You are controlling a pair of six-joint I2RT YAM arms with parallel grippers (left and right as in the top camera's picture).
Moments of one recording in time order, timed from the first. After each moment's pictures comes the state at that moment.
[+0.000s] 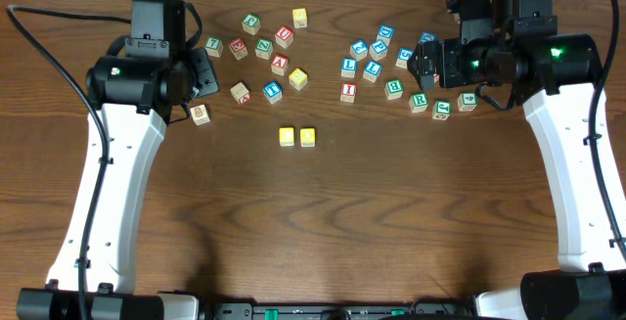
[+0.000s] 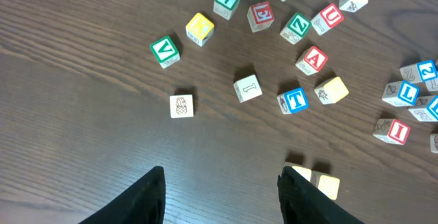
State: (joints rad) left arm -0.09 1.53 1.56 -1.04 -0.08 -0.37; right arm 0.13 1.62 1.74 -1.09 -0.23 0.01
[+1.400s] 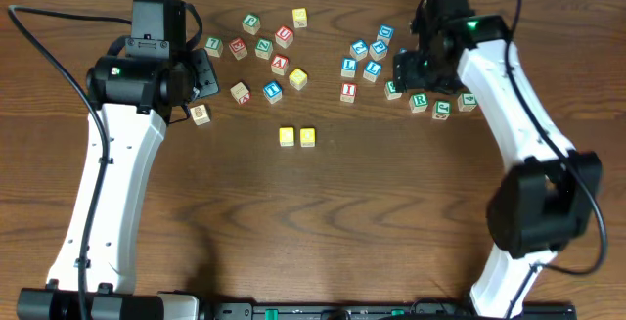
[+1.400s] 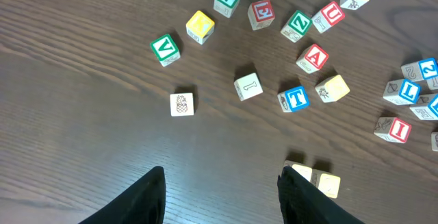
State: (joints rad) left arm -0.09 1.53 1.56 -1.05 -0.08 -0.37; right arm 0.20 2.00 1.76 -1.05 -0.04 0.15
